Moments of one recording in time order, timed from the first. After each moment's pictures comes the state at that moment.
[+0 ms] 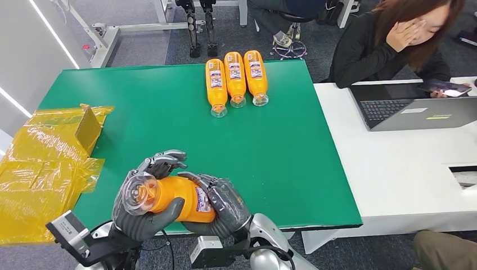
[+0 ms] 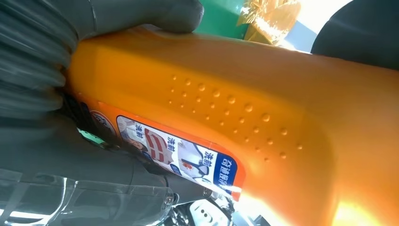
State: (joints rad) left arm 0.05 -0.14 -0.32 -1.63 0.07 -0.37 -0.64; right arm -0.27 0.12 0.87 -1.26 0.60 -0.23 -0.43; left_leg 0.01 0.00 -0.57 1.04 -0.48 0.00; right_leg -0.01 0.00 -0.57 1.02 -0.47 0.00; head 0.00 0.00
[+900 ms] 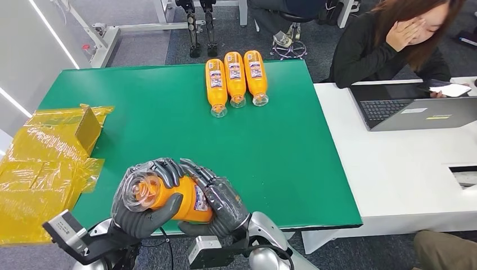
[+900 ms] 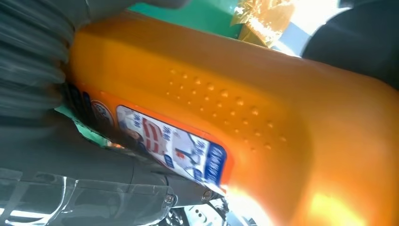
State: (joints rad) left arm 0.03 -0.14 -0.31 -1.62 0.07 -0.38 -0.65; right arm -0.28 0.13 0.86 -1.28 0.60 -0.24 -0.43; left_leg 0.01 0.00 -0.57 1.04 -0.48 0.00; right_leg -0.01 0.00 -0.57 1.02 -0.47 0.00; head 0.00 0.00
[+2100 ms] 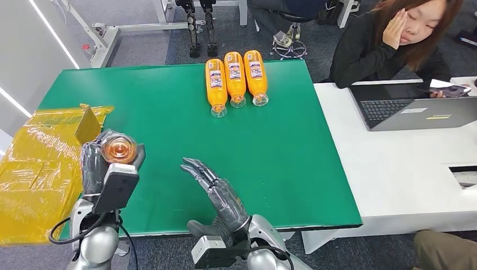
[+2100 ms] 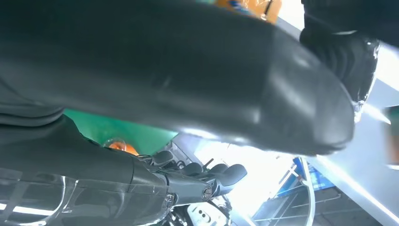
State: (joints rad) left arm -0.14 -0.03 -0.22 -1.40 -0.69 0.31 -0.50; right arm -0.27 0.14 0.85 -1.23 0.52 -0.29 -0.50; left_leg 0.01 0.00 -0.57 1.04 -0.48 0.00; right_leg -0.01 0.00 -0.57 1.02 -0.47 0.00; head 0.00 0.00
